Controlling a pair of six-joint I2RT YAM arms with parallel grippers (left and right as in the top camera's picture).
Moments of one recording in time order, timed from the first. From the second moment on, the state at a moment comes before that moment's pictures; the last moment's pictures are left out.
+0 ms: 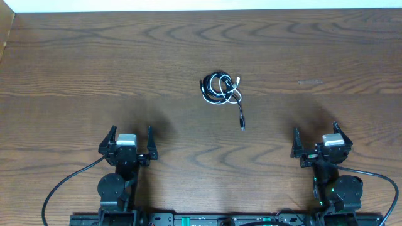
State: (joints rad) left arm -0.02 0.02 0.01 -0.11 0.01 0.06; right arm 0.08 0.01 0.01 -0.07 0.00 -0.08
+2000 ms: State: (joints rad) left arm -0.02 0.14 0.71 -0.80 0.04 -0.16; right arm 0.08 0.01 0.01 -0.07 0.00 -0.08
